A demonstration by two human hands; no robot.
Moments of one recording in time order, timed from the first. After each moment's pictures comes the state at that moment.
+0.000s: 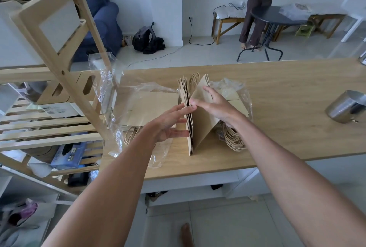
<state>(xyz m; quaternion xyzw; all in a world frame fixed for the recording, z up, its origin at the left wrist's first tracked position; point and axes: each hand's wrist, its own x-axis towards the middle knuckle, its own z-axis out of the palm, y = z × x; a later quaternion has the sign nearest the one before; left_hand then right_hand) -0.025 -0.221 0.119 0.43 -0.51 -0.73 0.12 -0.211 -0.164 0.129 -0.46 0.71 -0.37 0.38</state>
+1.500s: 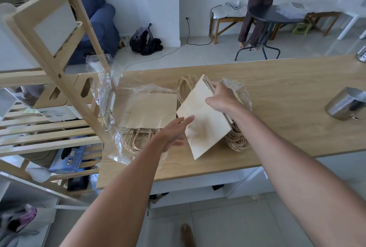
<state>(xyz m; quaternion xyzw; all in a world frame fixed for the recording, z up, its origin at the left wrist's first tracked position) -0.032 -0.218 0.073 0.47 -0.58 -0.67 0.07 -0.219 -0.180 0.148 -0.40 0.83 -0.28 0.26</state>
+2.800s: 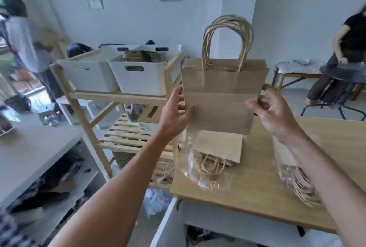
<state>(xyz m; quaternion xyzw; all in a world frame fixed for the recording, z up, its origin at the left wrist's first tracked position) 0.180 -0.217 0.245 0.39 -0.69 -0.36 0.49 -0.088 -0.141 0.270 -0.60 0.50 -0.57 0.26</state>
